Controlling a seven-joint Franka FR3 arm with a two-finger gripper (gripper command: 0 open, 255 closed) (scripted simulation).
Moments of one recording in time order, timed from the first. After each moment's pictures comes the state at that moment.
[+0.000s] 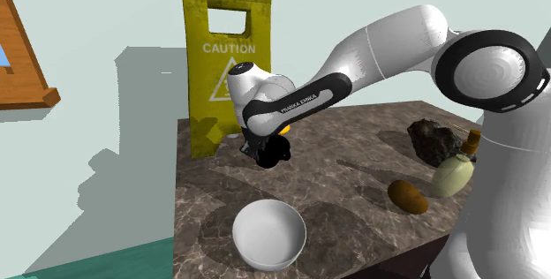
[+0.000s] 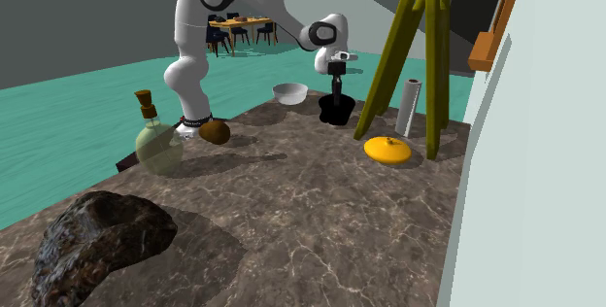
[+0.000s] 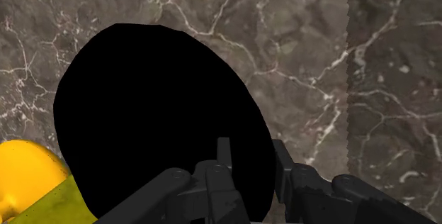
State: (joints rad) arm 0.21 0.28 0.13 -1.90 -0.40 2.11 0.32
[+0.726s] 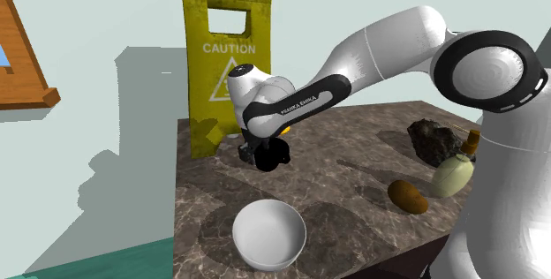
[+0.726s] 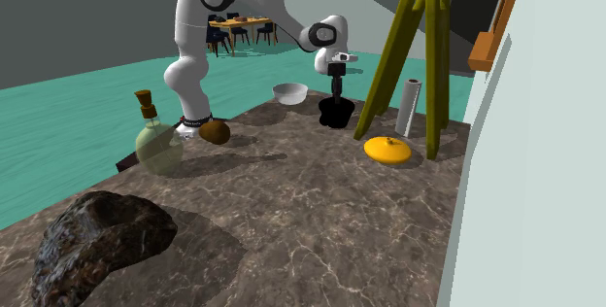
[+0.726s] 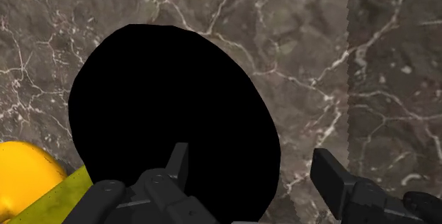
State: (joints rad) arm 0.21 0.28 0.13 -1.90 -0.41 2.12 0.32
